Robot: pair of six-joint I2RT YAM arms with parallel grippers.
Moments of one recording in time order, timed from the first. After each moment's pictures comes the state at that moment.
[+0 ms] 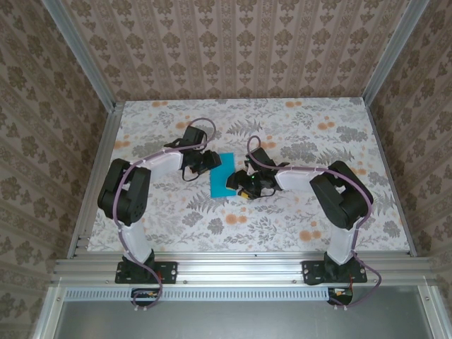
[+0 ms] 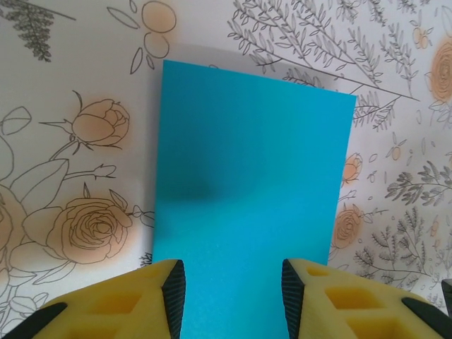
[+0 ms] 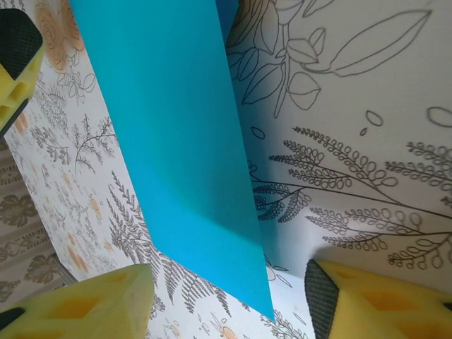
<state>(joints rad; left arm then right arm) -0.47 1.84 1.16 -0.34 0.28 -0.71 0.59 1.86 1.00 -0.11 -0.47 0.98</state>
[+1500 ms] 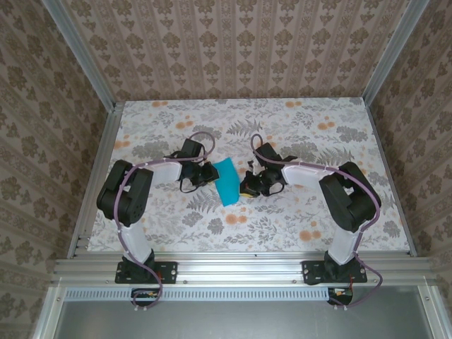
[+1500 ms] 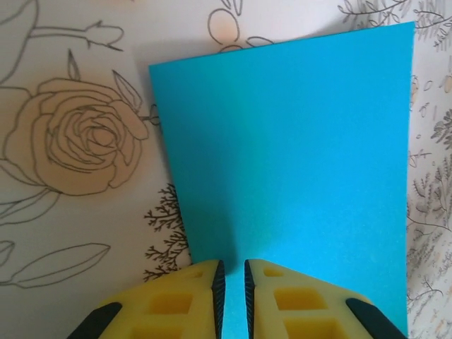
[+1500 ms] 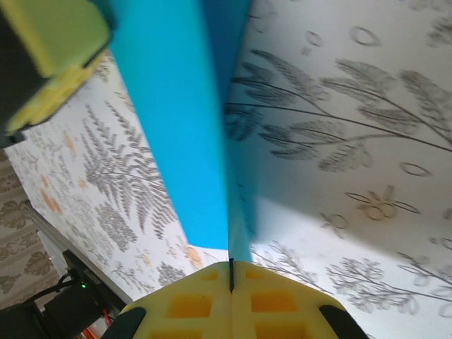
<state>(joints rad) -0.47 1.83 0.99 -0.21 0.40 -0.73 0.53 1.80 1.04 -0.36 -0.56 0.76</state>
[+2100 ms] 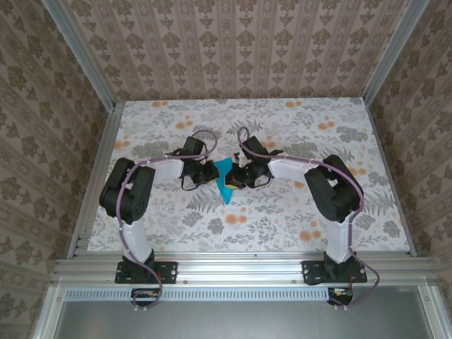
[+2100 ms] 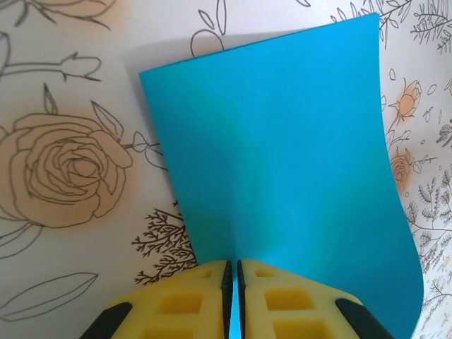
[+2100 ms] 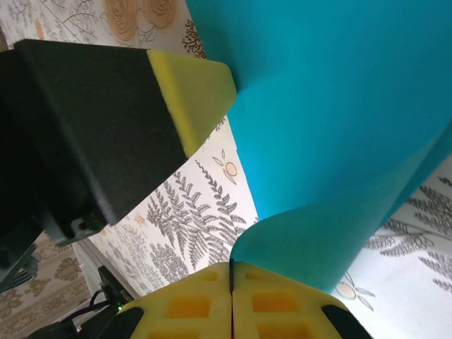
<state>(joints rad) -0.48 1.86 1.03 -0.24 0.39 -0.70 0.58 1.96 1.22 -0.29 -0.59 0.82</state>
